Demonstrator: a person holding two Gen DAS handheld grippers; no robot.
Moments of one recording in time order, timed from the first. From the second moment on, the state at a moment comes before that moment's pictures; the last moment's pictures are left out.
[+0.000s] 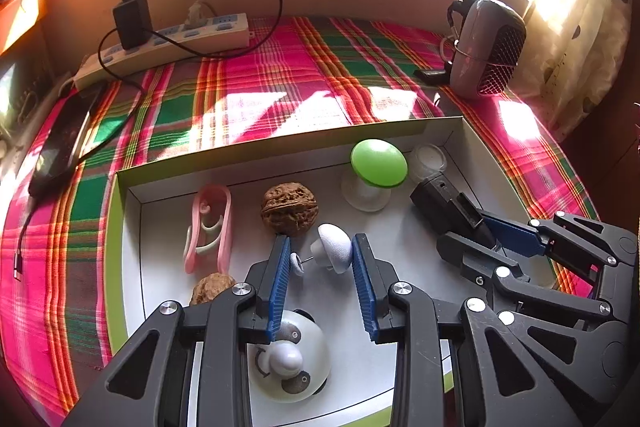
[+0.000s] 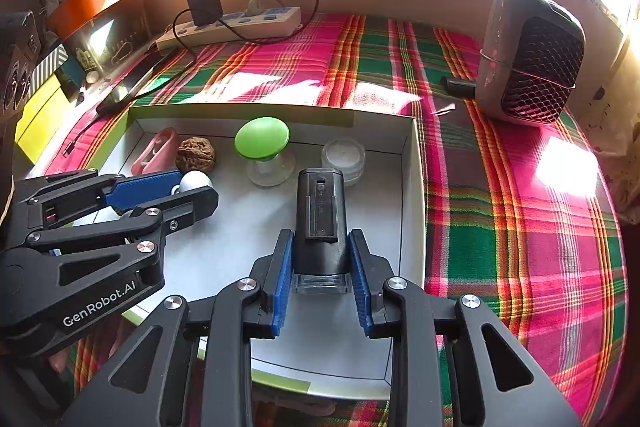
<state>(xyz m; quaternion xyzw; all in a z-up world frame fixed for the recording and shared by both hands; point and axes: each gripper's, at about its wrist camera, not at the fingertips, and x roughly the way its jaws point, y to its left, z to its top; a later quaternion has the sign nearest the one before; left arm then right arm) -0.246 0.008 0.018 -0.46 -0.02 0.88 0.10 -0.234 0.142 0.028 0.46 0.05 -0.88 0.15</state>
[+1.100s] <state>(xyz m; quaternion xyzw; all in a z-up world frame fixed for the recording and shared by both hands) -0.246 0.015 0.016 -0.45 0.02 0.89 0.09 -0.234 0.136 0.024 0.44 0.08 -0.89 0.14</state>
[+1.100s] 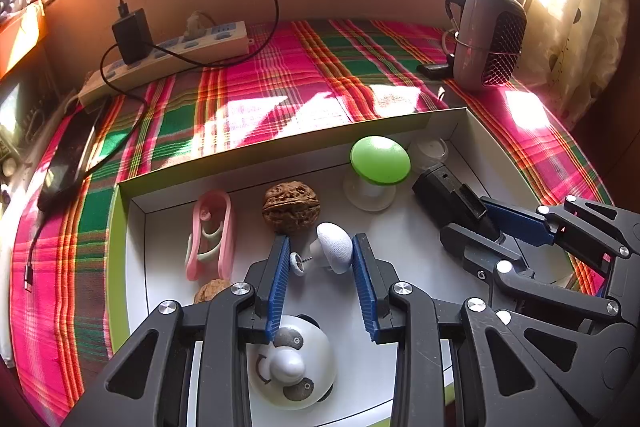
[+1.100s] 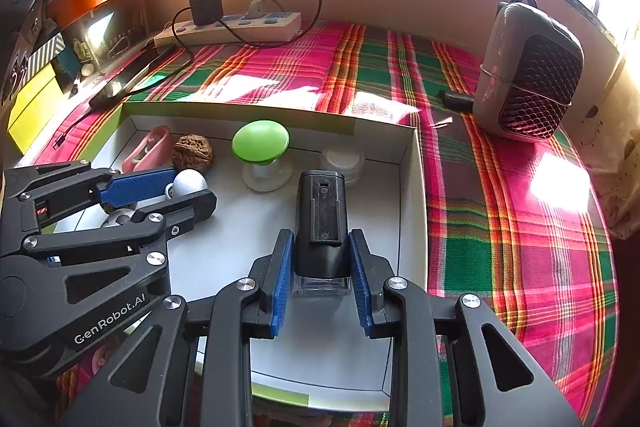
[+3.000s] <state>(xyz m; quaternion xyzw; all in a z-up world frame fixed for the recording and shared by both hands) -0.152 -0.008 0.060 -0.40 -0.02 0.91 0.09 -0.159 0.172 0.064 0.38 0.04 -0.92 0.10</state>
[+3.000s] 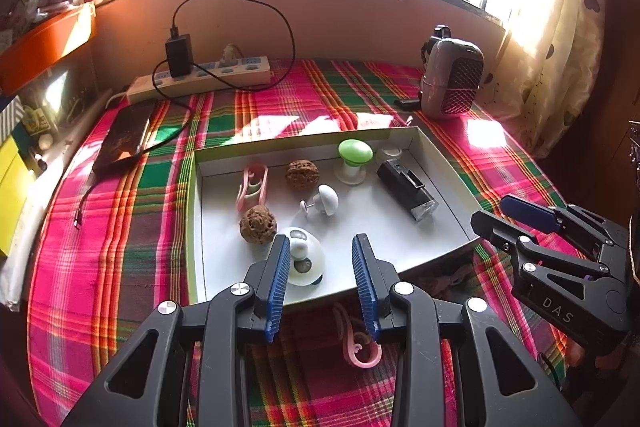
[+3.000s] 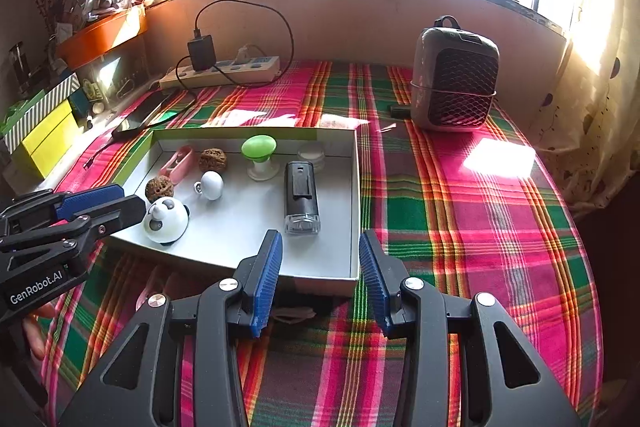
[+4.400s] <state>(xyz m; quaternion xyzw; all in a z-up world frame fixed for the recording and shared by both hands) -0.125 0.003 0.013 -0.46 -0.02 0.88 0.12 -0.150 0.176 0.027 0.42 0.00 -0.88 0.20</state>
